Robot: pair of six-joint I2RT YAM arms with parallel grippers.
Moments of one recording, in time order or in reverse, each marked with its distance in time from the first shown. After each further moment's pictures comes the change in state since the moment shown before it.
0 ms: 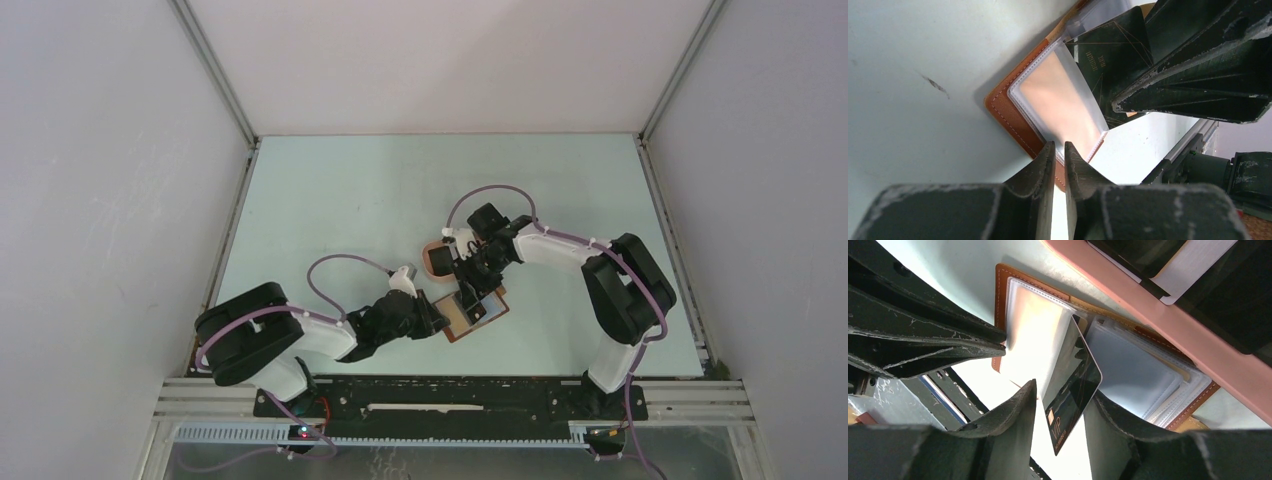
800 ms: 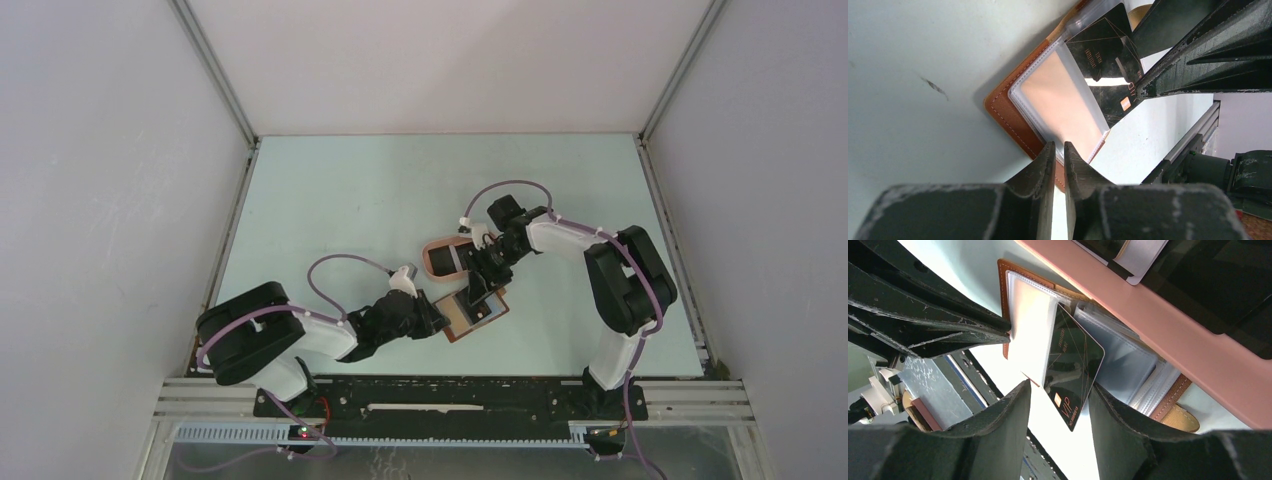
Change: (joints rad) left arm 0.000 0.007 0.001 0.009 0.001 0.000; right arm -0.134 0.036 0.012 -0.050 -0.187 -0.027
